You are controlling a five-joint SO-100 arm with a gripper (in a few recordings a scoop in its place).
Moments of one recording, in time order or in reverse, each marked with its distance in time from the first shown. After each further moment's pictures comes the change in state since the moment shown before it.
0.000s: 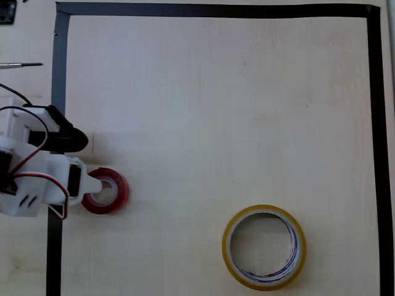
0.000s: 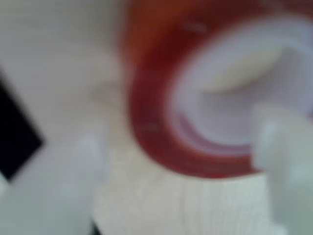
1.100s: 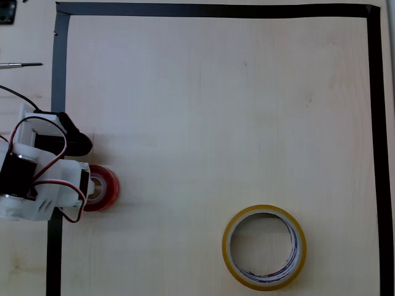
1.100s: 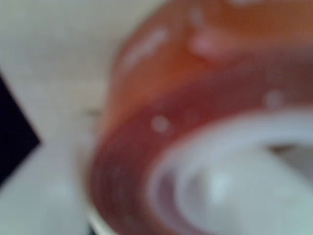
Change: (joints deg) arm 0.9 -11.9 -0.9 -4.4 0.0
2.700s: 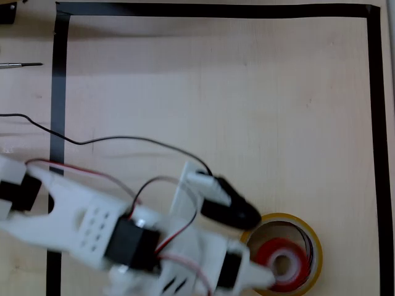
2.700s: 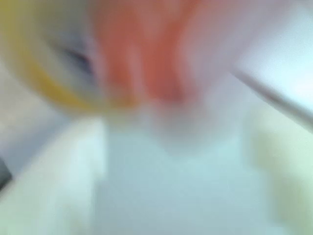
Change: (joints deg) arm 5.9 -76.5 -134.2 19.0 7.5
